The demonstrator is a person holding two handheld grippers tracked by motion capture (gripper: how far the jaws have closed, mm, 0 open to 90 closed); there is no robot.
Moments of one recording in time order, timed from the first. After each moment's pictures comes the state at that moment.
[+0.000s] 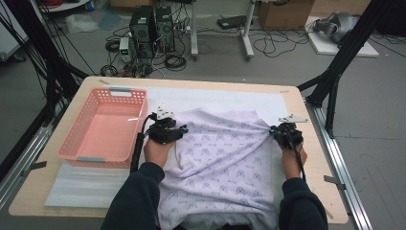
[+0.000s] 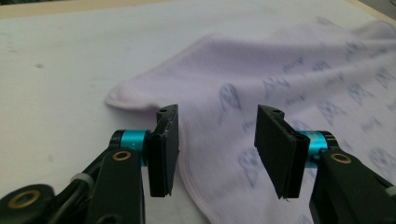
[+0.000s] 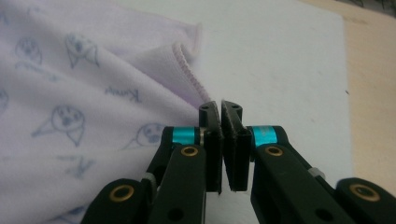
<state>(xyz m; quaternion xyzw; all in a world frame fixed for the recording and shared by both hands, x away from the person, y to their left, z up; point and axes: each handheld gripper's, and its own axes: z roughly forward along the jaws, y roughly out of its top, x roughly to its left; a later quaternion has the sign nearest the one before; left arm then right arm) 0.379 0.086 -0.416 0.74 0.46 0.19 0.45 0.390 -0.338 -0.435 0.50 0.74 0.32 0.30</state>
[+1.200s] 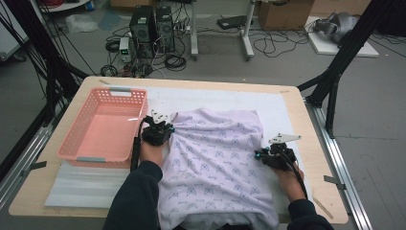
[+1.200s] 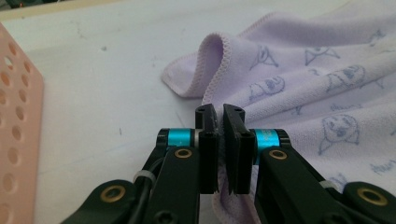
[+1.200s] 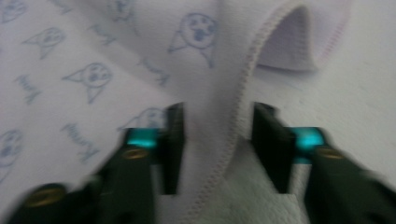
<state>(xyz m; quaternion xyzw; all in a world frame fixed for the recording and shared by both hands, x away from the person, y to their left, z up) 0.383 0.105 -0.434 0.73 0.48 0.26 0.40 0.330 -0.310 -0.445 0.42 0.82 0.36 0.16</state>
